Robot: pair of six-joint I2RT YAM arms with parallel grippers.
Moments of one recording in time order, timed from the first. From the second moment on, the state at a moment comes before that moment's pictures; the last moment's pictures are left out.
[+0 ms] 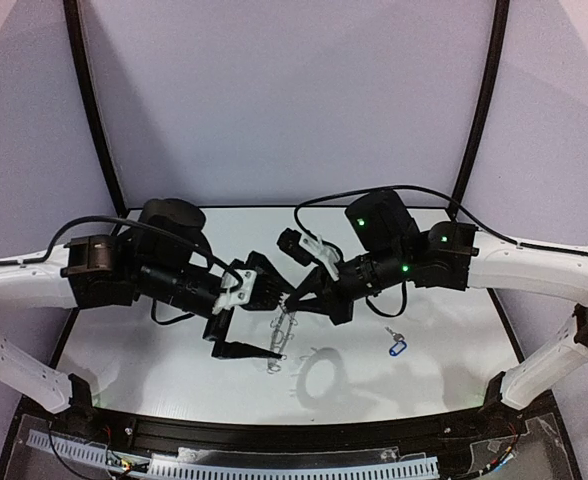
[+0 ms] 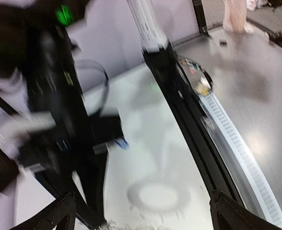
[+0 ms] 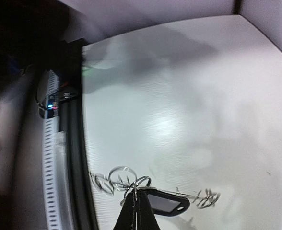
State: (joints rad) left arm -1.14 1.28 1.13 -0.36 0.43 0.65; right arm 1.04 1.42 1.19 -0.39 -0.38 -0.07
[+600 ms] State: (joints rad) left arm -1.16 1.22 1.01 -0.09 -0.04 0.43; right arm 1.04 1.42 1.19 -0.40 -0.05 0.06
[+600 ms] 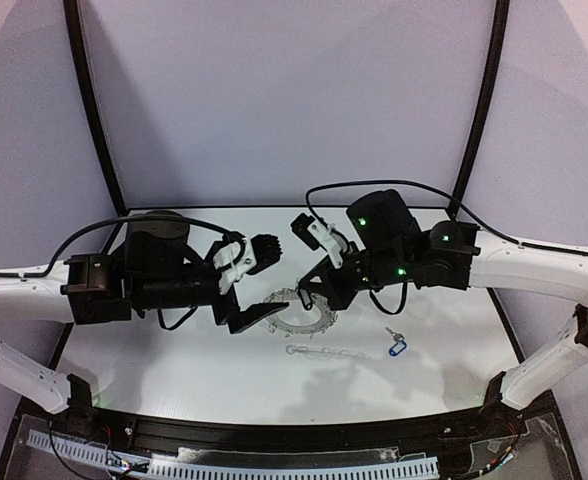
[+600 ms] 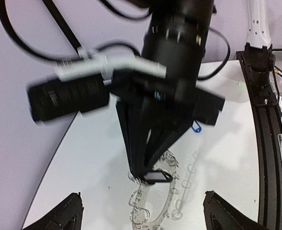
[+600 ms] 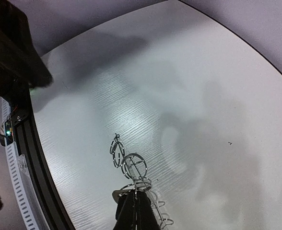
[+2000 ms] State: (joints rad) left arm -1.16 1.39 0.95 0.11 -0.11 0.45; right arm 1.04 1.31 1.18 -0.34 -0.11 0.25
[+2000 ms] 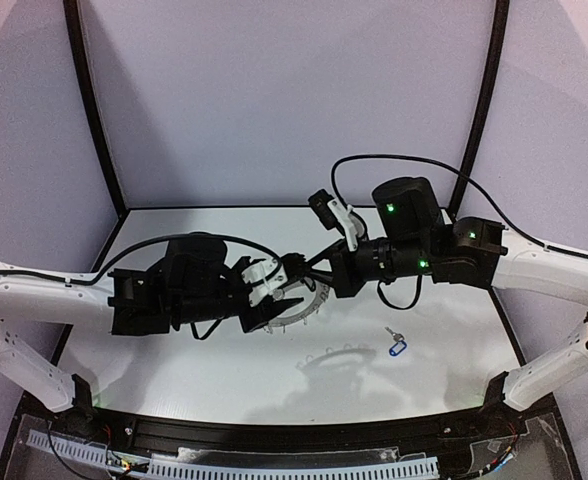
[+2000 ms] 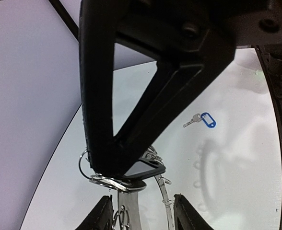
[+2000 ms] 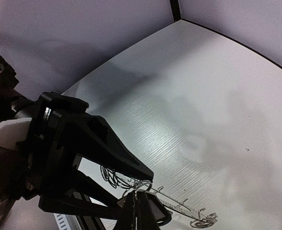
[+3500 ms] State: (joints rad) left arm -1.17 1.37 0.87 0.30 -0.12 0.51; right arm 1.01 1.30 1.20 -0.44 -0.21 0.27
